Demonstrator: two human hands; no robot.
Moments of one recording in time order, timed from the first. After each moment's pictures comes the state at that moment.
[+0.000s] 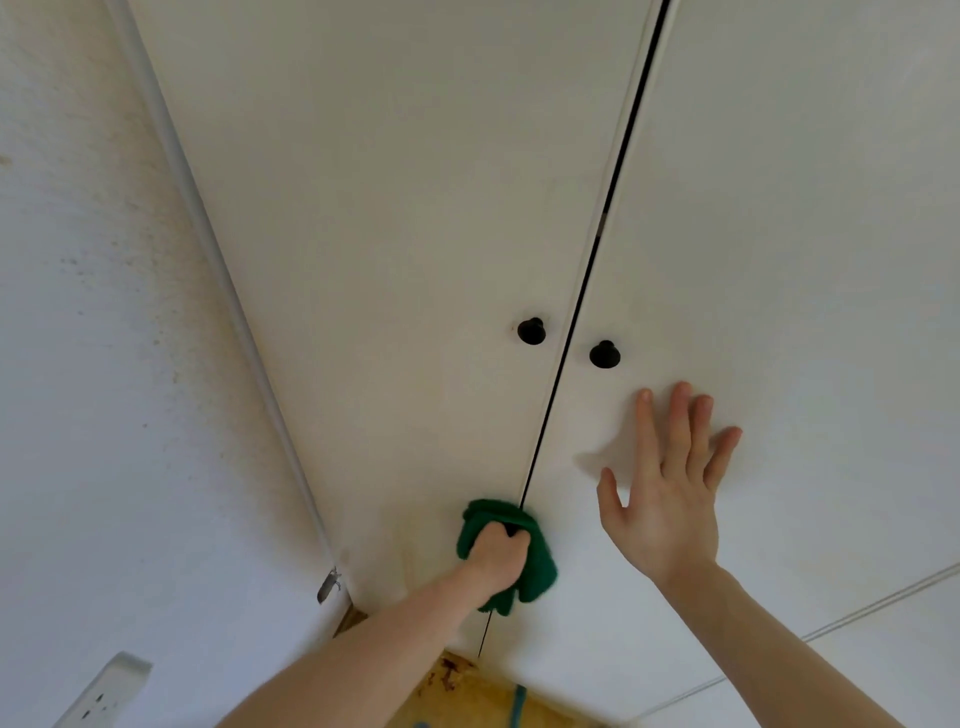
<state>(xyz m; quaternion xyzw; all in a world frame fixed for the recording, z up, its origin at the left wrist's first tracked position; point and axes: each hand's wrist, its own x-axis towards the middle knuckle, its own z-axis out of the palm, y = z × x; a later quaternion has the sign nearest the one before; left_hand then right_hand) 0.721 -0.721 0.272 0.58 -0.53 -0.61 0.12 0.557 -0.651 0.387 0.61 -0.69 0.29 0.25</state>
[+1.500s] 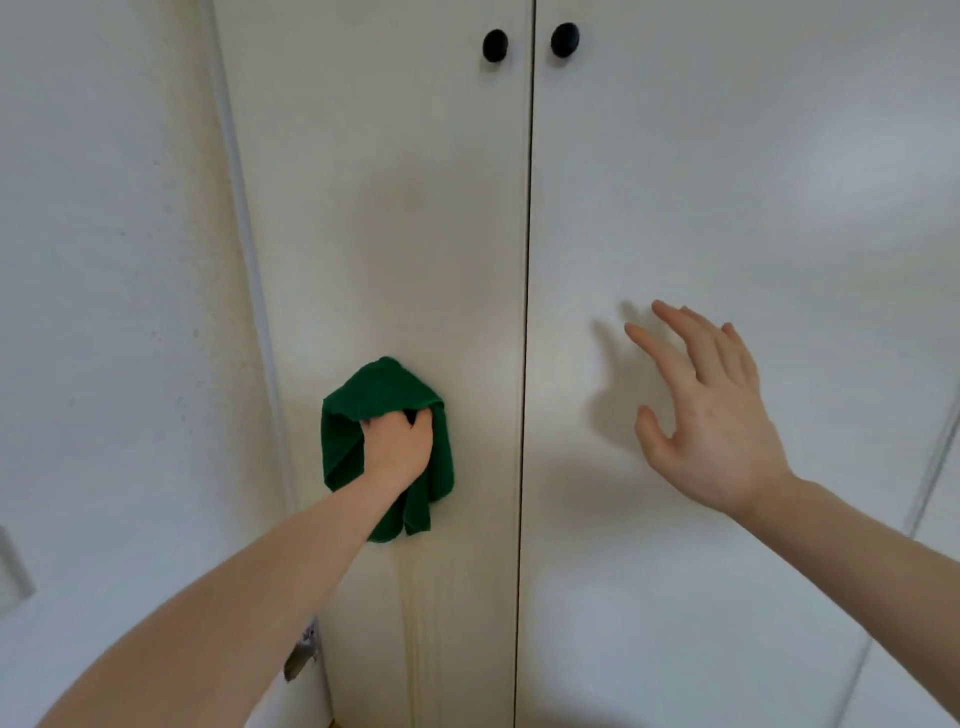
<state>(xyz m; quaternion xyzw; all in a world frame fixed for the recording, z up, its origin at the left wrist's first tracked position) 0.805 -0.780 0.103 0.52 -0.65 -0.19 0.51 0.534 -0.576 0.177 0.67 -0.57 0.34 0.33</state>
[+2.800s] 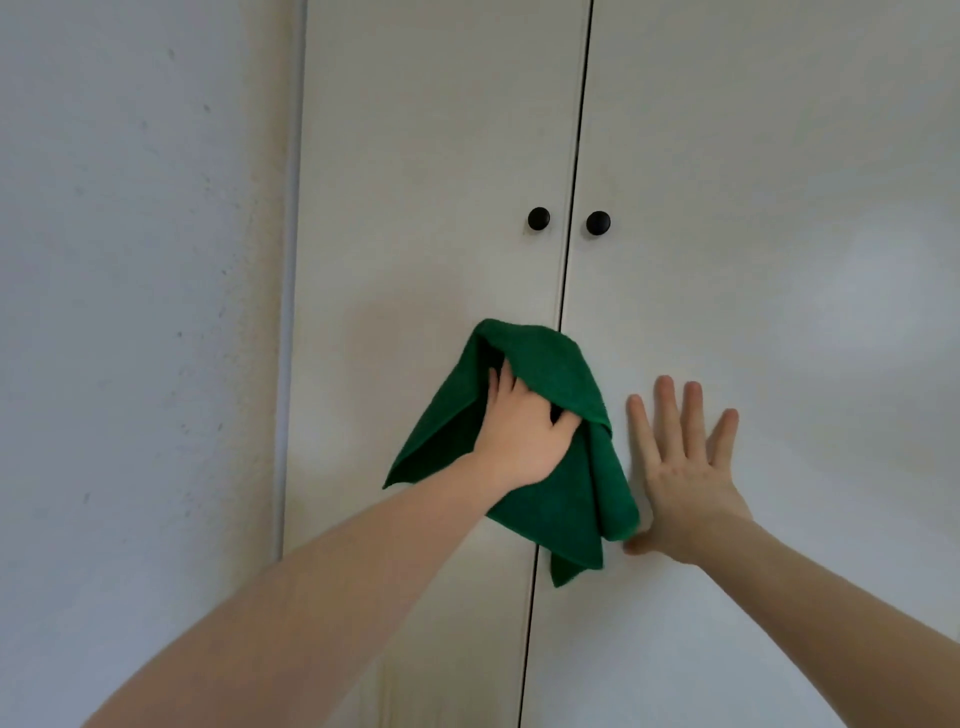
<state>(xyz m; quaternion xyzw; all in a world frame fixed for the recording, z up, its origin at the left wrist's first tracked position) 0.719 -0.736 0.273 0.32 -0.83 0.01 0.46 0.556 -0.621 0.255 0.55 -0.79 -0.01 0.27</state>
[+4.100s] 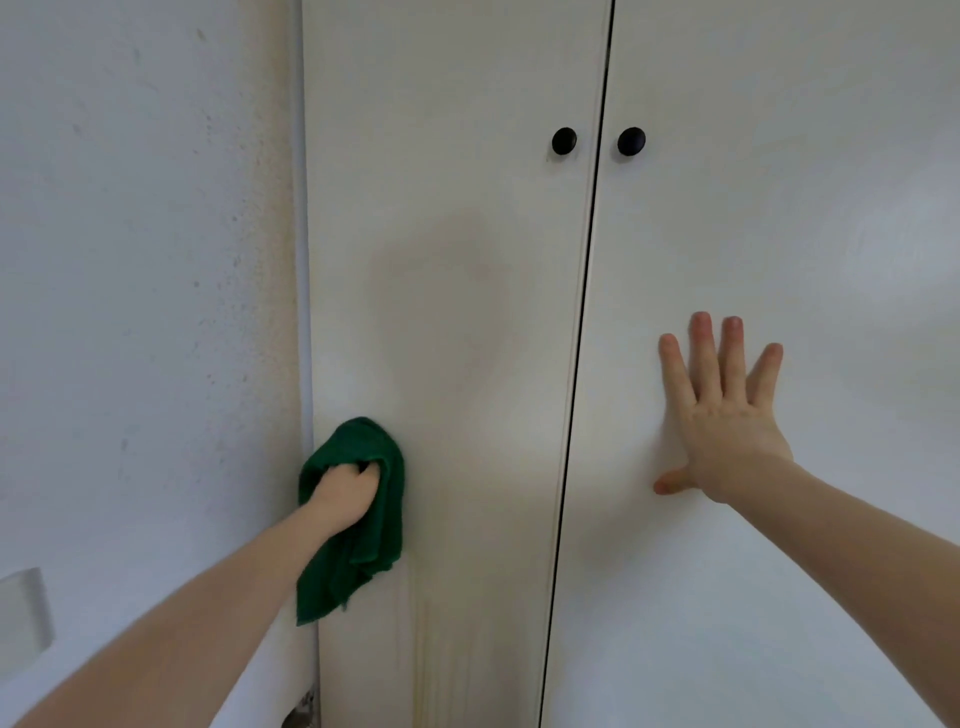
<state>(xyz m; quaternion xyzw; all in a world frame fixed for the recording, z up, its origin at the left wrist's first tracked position) 0.915 -0.817 0.122 0.57 -0.62 -0.34 0.42 0.569 -0.620 0.255 0.51 -0.80 -0.03 0.32</state>
